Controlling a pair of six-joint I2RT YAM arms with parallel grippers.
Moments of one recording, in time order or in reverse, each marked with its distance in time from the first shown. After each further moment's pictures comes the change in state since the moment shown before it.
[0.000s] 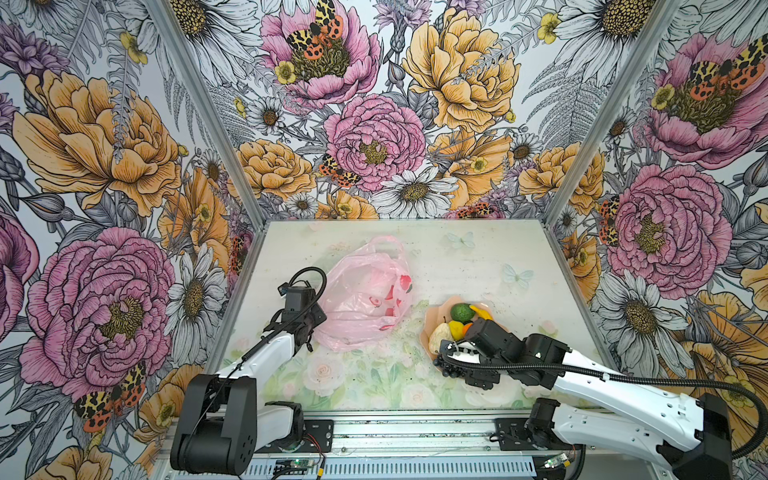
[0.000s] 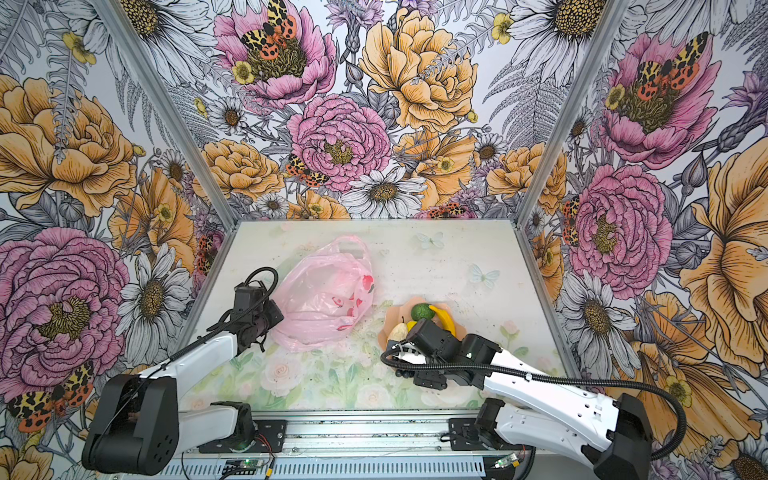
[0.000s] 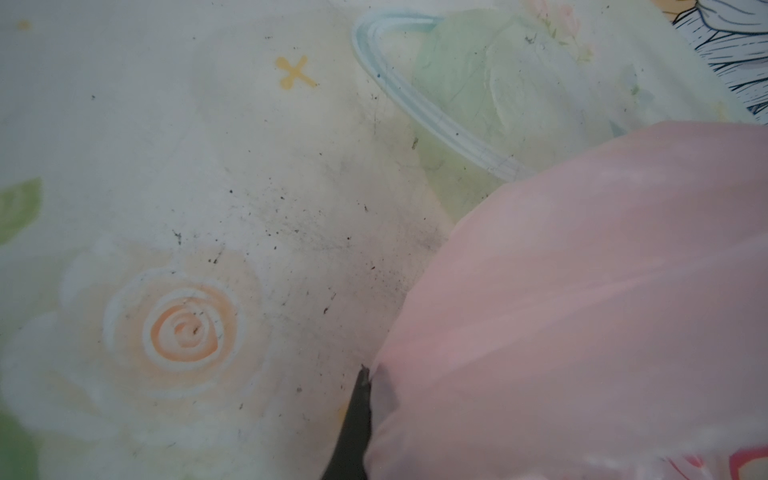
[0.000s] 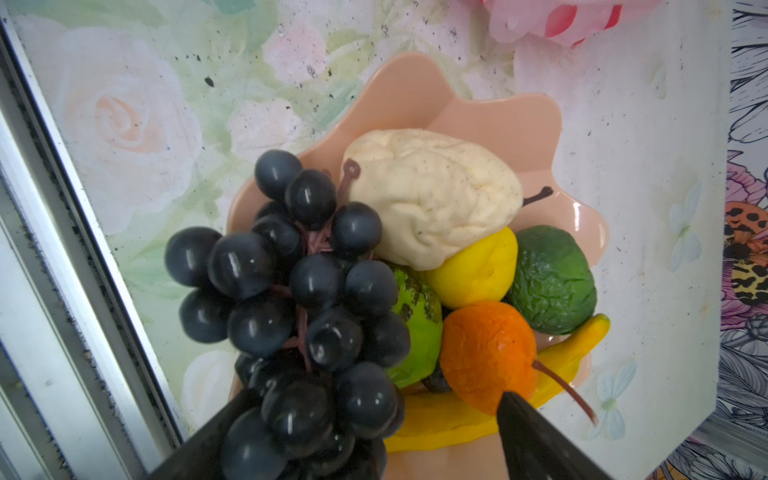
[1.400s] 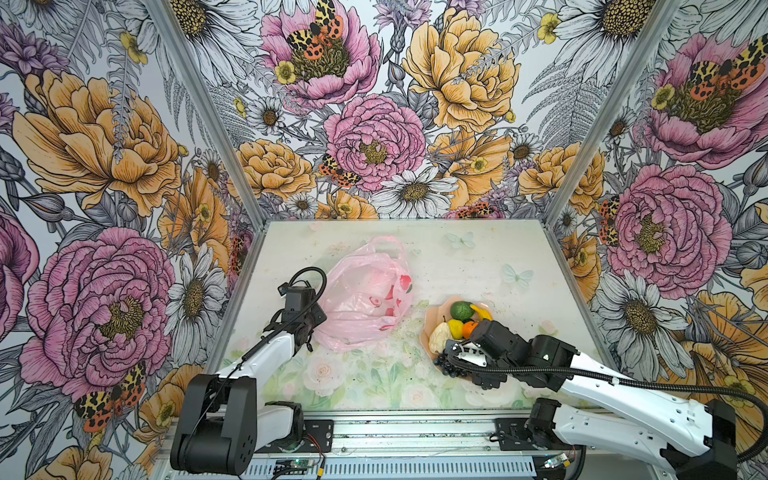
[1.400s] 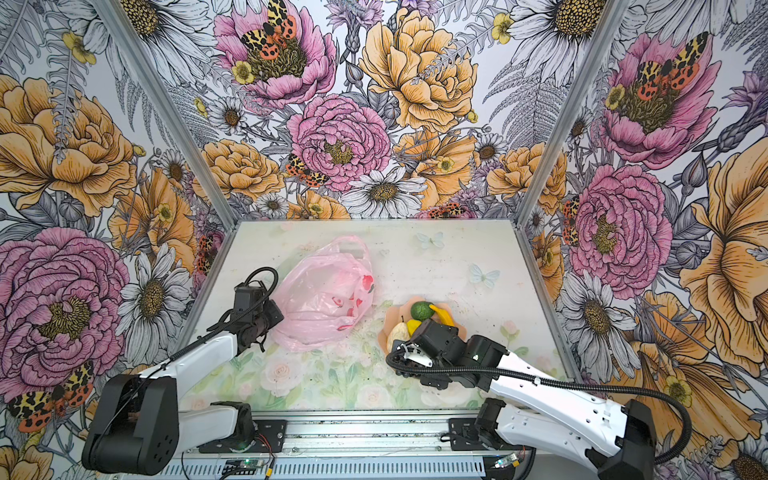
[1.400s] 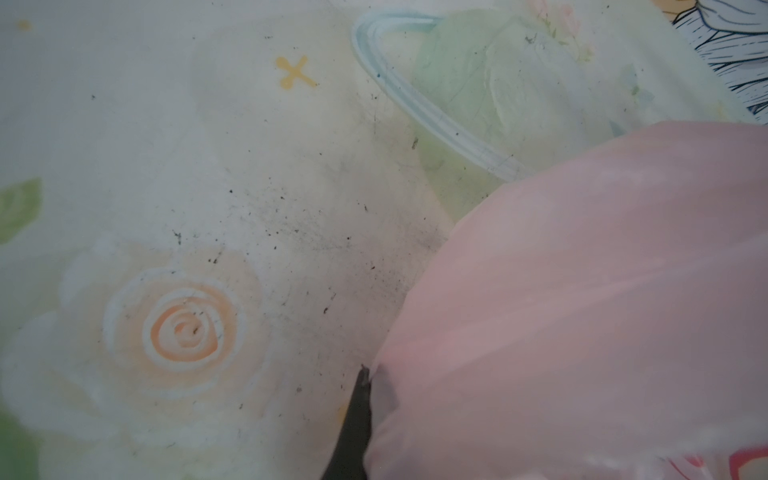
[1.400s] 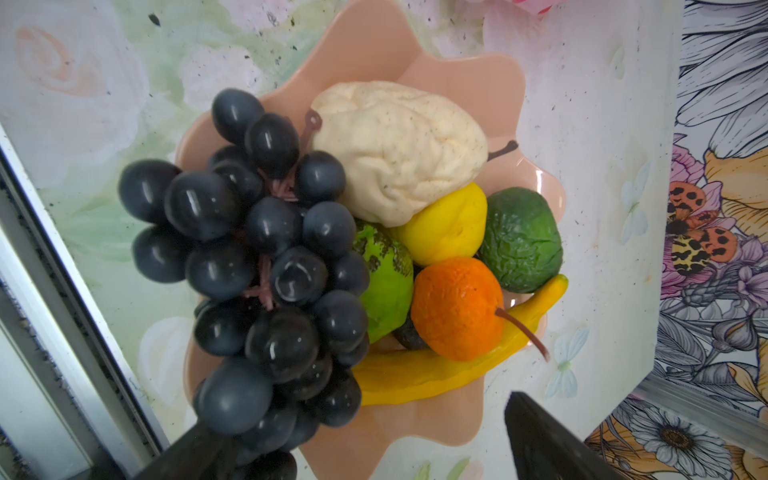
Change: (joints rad) left arm 0.000 0.000 0.000 0.000 0.000 0.000; right arm -0.001 -0.035 0.008 -0.062 0.106 -0.035
